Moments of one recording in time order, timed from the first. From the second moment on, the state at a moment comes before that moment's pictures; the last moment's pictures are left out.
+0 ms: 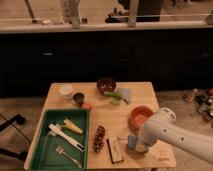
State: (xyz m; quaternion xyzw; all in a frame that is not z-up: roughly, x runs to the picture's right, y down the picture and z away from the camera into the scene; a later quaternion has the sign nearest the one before) arm 0.179 0.281 0.743 -0.31 -0.01 0.18 0.93
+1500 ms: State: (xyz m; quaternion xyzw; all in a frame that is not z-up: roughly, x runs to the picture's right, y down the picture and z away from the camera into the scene) arm 0.196 0.278 0.746 -0.31 -0.02 0.21 0.93
